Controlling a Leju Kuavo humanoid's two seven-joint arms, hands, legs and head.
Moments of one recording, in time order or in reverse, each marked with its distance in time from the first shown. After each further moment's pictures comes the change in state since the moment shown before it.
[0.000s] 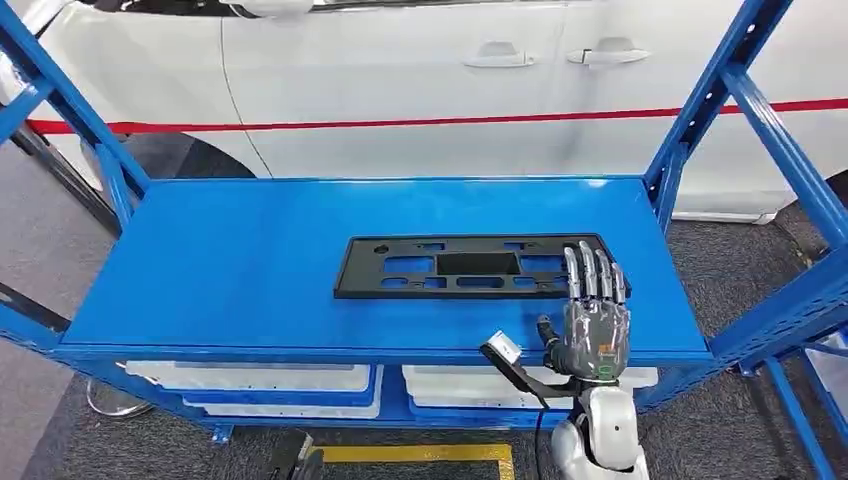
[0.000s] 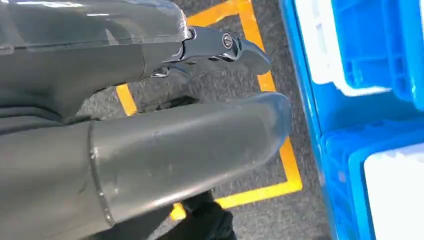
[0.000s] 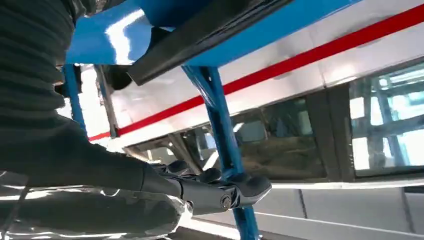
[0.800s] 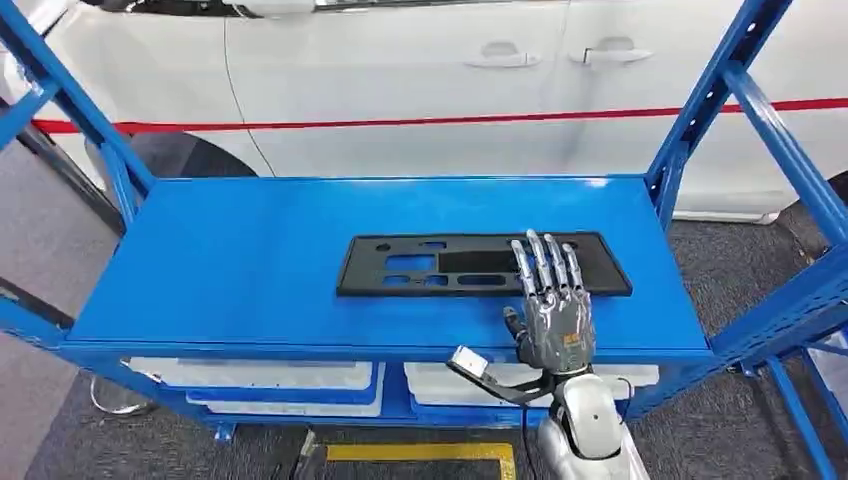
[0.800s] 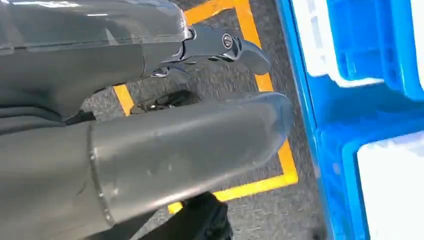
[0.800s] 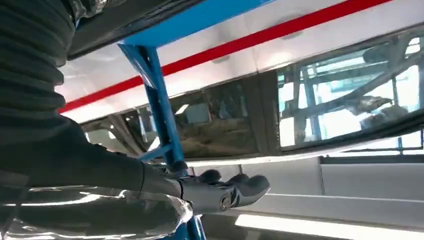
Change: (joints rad) left arm -0.006 -0.003 -0.005 0.000 0.008 -0.001 0.000; right arm -0.031 -0.082 0.197 -0.030 -0.007 -0.001 -0.056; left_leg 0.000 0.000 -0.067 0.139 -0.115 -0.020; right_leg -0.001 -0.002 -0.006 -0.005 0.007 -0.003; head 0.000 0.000
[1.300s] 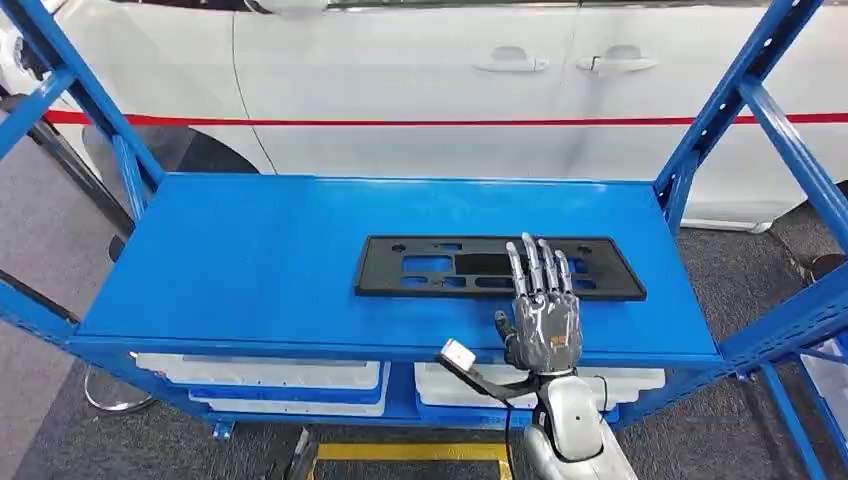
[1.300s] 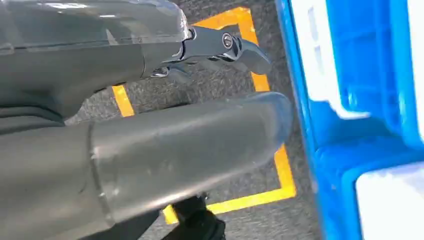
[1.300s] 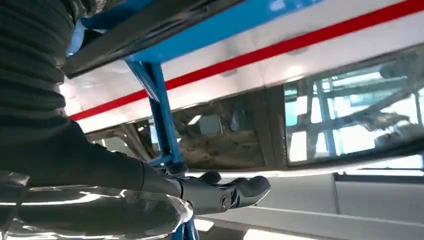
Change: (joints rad) left arm -0.005 0.000 -0.011 0.000 0.006 0.004 -0.001; right arm -0.038 -0.068 0.148 0.087 0.008 0.001 0.272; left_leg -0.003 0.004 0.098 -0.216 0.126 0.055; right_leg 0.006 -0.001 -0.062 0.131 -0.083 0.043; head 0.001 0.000
